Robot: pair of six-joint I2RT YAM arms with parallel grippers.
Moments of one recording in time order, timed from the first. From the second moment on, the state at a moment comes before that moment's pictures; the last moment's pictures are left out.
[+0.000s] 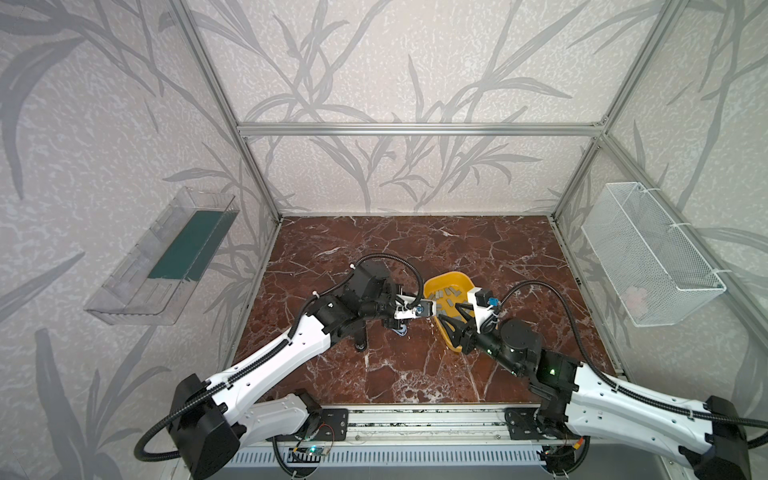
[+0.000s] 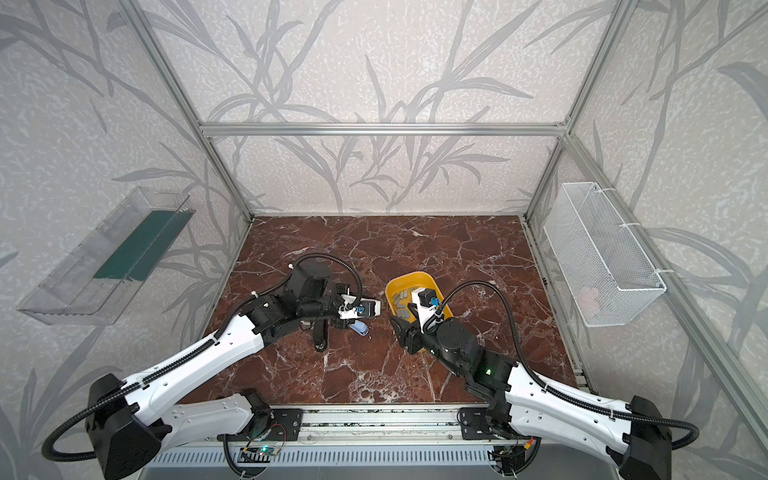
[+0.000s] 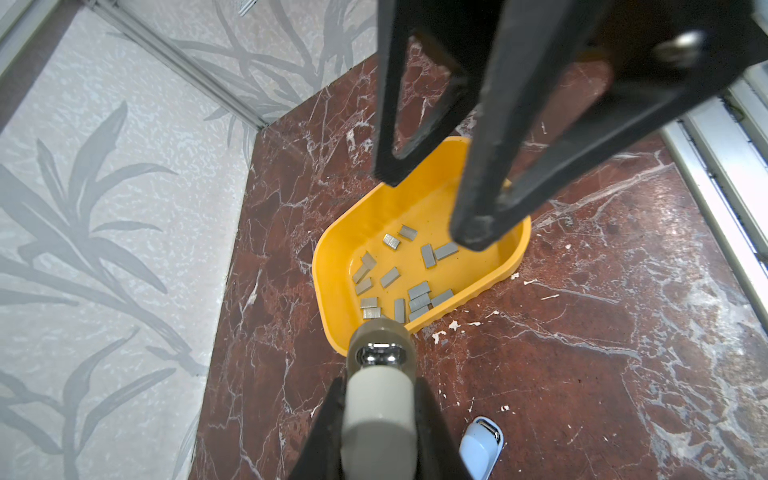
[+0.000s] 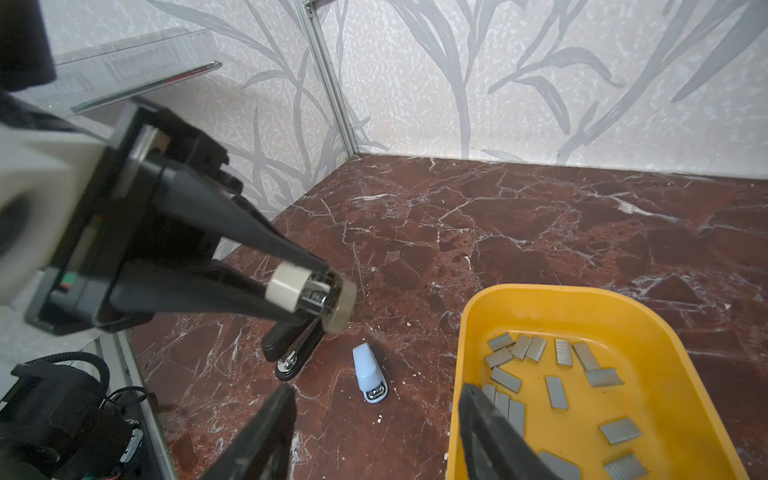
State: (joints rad) left arm -0.73 1.15 0.93 -0.40 0.37 0.96; right arm 1.00 0.79 0.46 0.13 0.25 0.37
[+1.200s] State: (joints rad) left arm -0.77 1.14 0.92 -0.44 0.46 1.05; right arm 0.94 0.93 0.49 0.15 0.03 0.46
